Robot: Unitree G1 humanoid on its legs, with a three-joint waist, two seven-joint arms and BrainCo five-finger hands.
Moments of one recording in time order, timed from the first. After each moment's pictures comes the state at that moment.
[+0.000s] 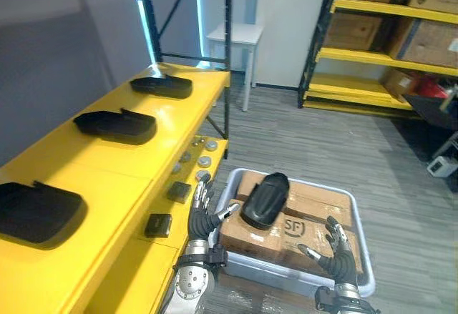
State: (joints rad) left arm 0.04 -0.01 -0.29 -0.02 -0.09 -0.20 0.32; right arm 0.32 -0.03 0.01 -0.09 -0.04 -0.21 -0.20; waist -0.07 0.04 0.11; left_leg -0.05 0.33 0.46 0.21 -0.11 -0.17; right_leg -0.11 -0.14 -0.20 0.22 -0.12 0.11
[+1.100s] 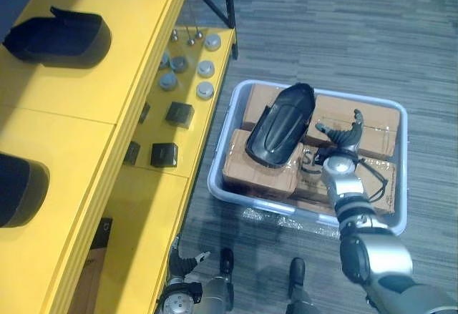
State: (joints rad) left arm -0.05 0.06 -0.11 0.59 0.10 -0.17 0.47; right arm -1.13 -0.32 -0.23 1.10 -0.06 -0.03 -0.54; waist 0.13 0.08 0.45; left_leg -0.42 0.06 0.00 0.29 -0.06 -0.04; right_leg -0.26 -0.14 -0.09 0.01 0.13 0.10
